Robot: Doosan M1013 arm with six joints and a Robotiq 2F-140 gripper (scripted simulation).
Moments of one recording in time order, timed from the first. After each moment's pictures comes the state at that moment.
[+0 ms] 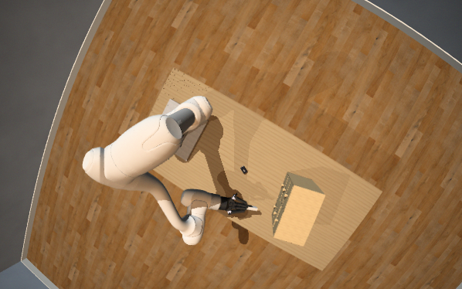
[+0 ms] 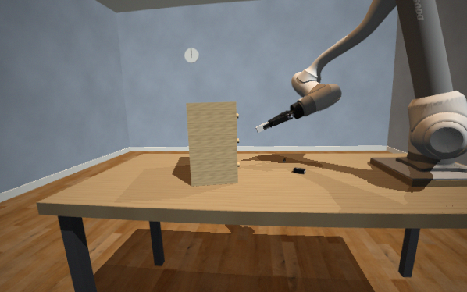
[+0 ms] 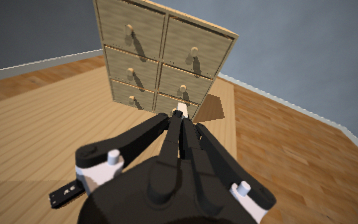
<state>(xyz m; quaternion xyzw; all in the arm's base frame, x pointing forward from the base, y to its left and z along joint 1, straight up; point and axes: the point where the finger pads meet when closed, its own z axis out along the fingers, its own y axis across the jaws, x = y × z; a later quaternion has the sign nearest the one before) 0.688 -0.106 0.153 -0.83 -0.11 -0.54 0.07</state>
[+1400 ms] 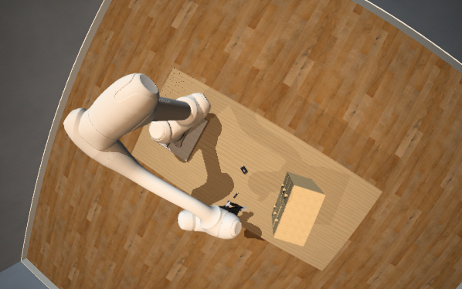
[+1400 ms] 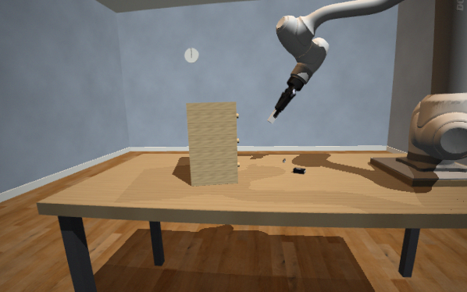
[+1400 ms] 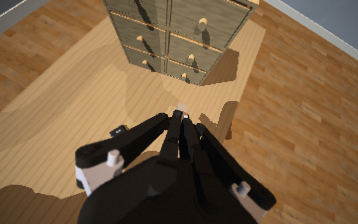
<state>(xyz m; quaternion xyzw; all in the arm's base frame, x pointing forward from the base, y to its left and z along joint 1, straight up) 0.638 -0.123 0.203 -0.94 -0.13 -0.30 0.04</state>
